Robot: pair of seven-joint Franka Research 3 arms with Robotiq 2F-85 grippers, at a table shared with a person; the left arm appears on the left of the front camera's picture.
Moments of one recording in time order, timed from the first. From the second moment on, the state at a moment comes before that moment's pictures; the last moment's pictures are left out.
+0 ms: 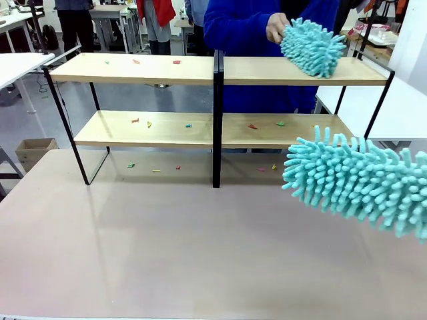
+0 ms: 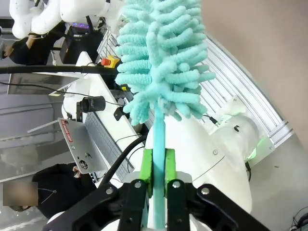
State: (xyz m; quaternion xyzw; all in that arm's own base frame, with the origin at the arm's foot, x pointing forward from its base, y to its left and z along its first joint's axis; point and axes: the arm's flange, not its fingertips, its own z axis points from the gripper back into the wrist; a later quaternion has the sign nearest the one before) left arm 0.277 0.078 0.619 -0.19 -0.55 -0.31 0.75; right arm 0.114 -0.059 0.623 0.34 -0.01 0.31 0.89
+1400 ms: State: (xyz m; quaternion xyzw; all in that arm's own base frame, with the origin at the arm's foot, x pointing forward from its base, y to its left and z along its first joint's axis) left arm 0.277 0.078 0.619 -0.19 -0.55 -0.31 0.75; right arm 0.165 0.222 0.521 0.20 -0.01 0.27 0.94
